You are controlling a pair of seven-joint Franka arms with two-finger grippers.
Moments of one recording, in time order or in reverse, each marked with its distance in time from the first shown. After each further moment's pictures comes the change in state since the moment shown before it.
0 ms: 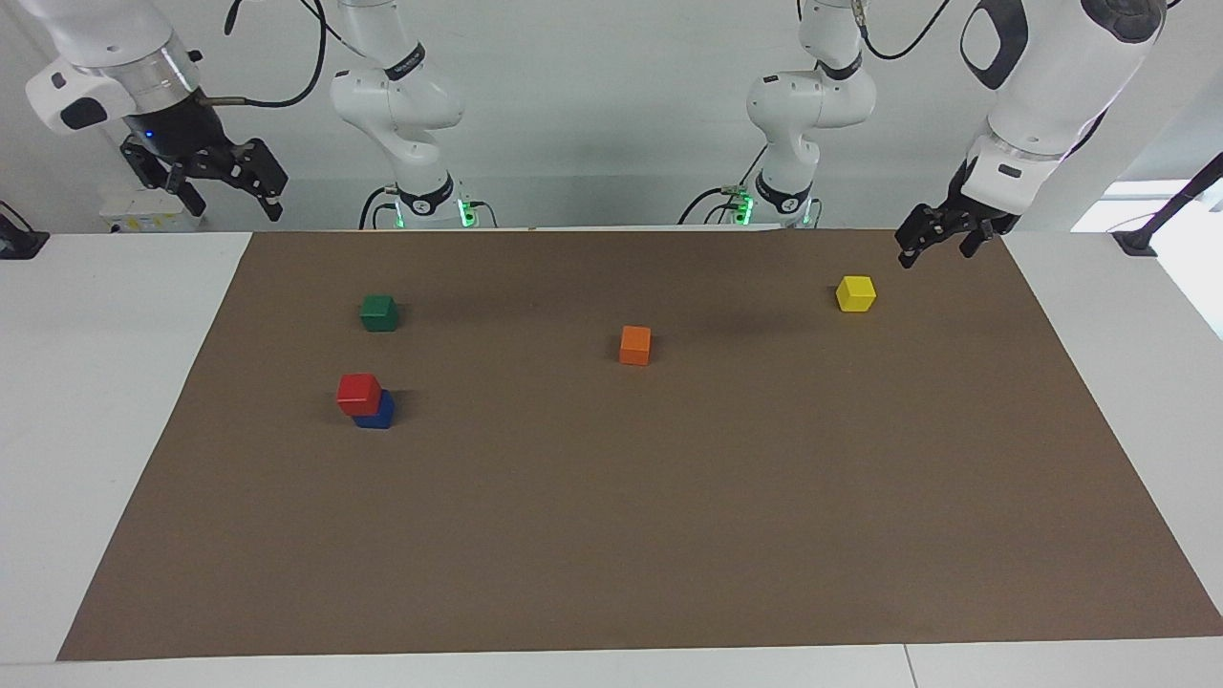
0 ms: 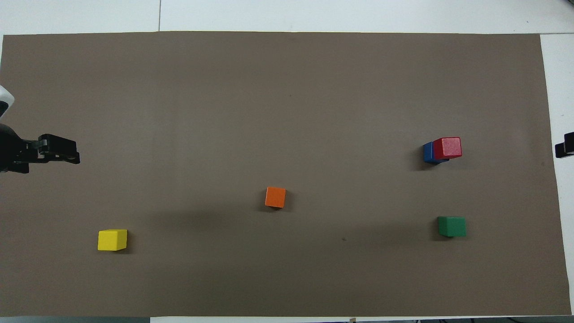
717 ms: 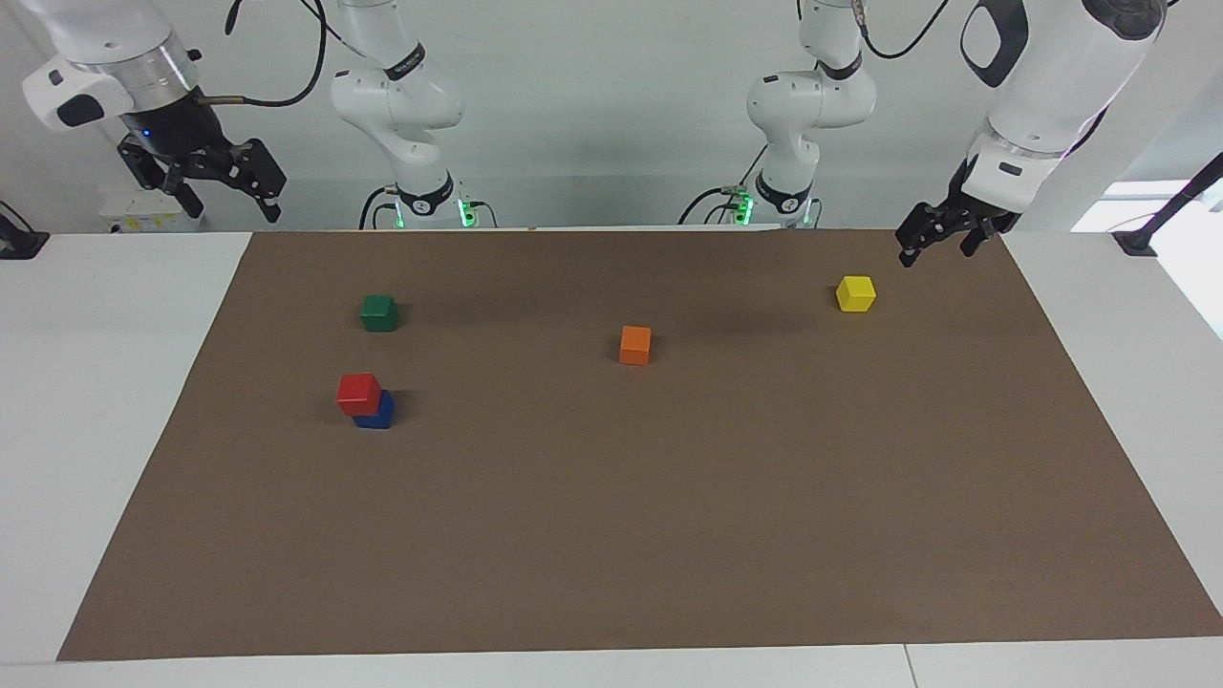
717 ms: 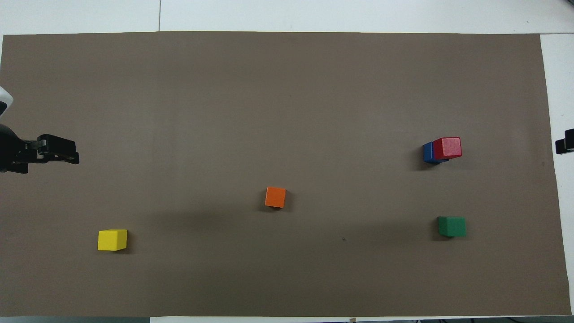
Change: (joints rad) left arm 0.000 -0.003 0.000 0.000 0.000 0.000 0.000; right arm 0.001 0.000 0.003 0.001 0.000 0.020 0.000
